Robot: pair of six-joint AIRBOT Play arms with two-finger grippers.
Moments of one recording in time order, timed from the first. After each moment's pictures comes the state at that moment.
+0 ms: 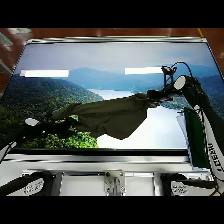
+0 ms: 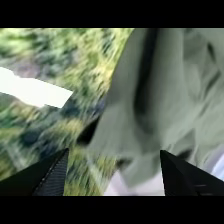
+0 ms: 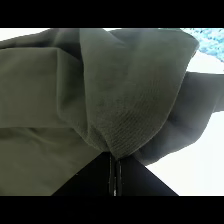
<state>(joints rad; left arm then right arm) 0.01 -1.24 0.49 0.53 -0.78 -1.45 0.06 -1.48 1.24 -1.27 0.99 1.47</state>
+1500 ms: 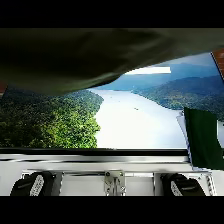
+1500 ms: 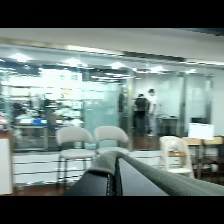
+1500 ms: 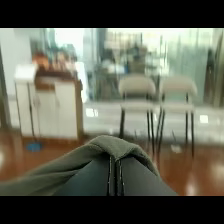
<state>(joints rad) 0.31 -0.57 1.92 0.94 -0.95 -1.43 0.06 -0.62 1.73 -1.44 0.79 1.48</state>
